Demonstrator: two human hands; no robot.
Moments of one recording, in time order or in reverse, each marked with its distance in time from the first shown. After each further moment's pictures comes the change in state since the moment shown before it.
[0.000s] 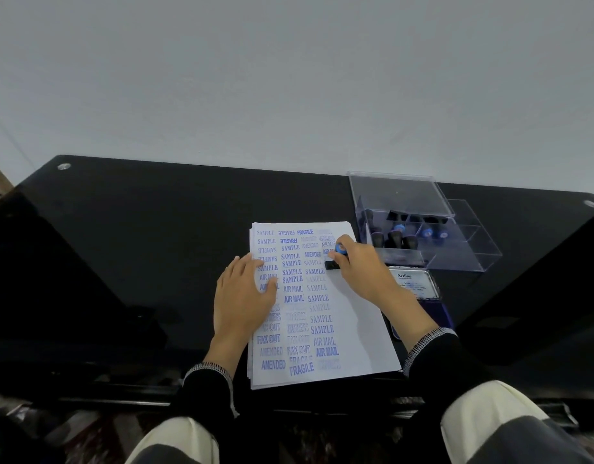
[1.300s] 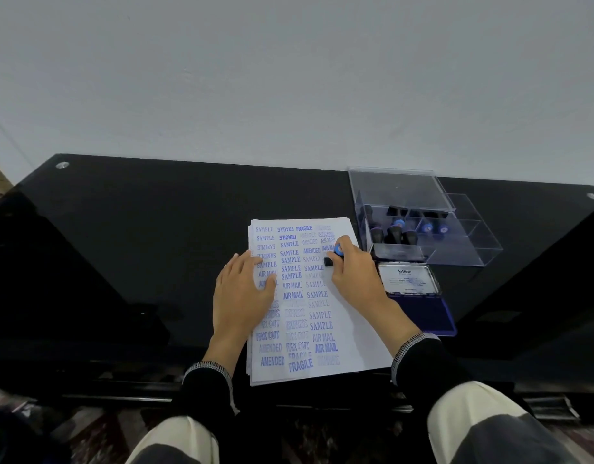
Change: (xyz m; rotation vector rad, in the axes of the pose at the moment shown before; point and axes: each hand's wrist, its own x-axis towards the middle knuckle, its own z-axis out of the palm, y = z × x) left_hand -0.002 0.002 -0.002 -0.024 -0.001 -0.010; right_hand -0.013 -0.004 0.023 0.077 0.143 0.007
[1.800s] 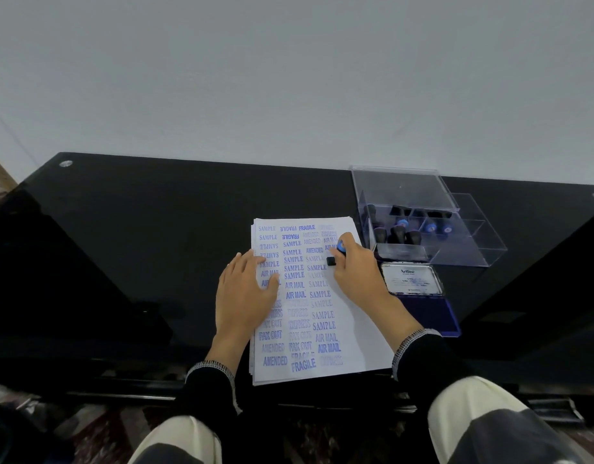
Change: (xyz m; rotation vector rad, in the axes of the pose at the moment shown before) left_hand 0.000 0.000 0.000 0.002 0.005 -0.003; right_hand 0.005 0.001 0.002 0.070 -0.012 0.002
